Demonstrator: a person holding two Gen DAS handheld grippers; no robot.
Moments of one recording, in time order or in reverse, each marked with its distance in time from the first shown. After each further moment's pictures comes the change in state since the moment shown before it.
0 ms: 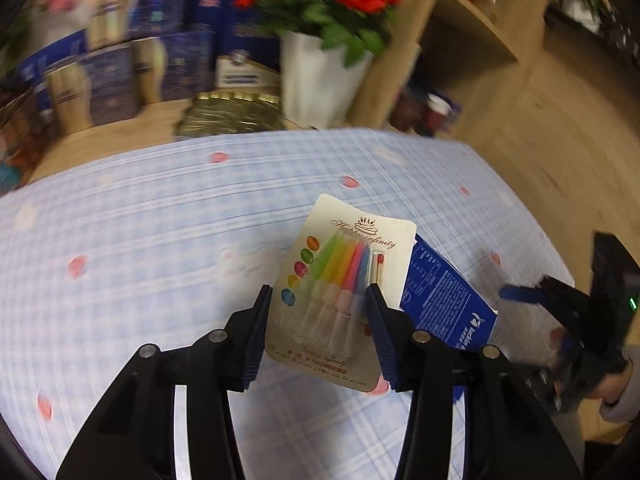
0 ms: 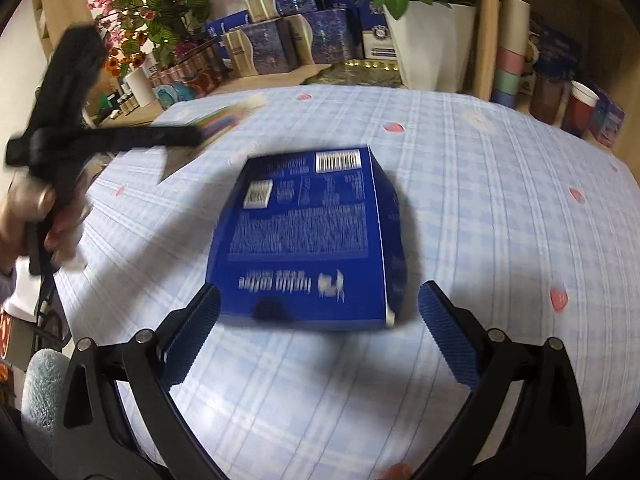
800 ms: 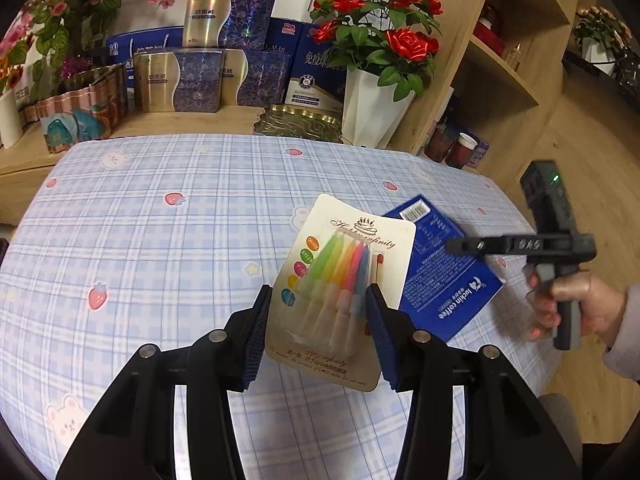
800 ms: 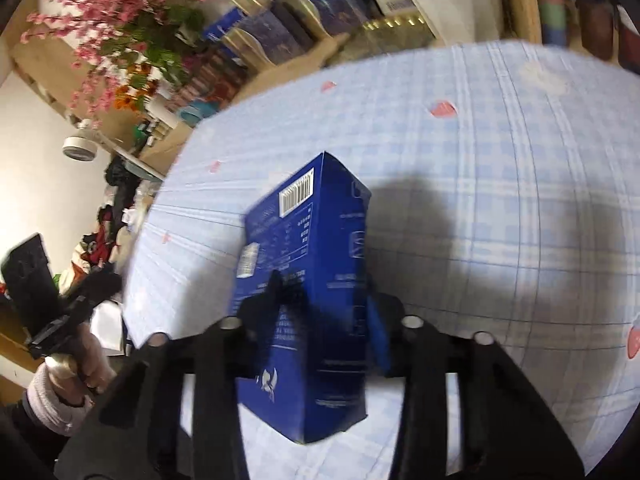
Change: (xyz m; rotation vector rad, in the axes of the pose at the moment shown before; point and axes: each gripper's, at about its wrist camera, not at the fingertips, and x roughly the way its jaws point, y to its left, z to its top) left arm -0.087 0.020 -0.072 -0.121 -0.111 0.109; right arm 0.039 -0.021 0.059 0.218 0.126 0.293
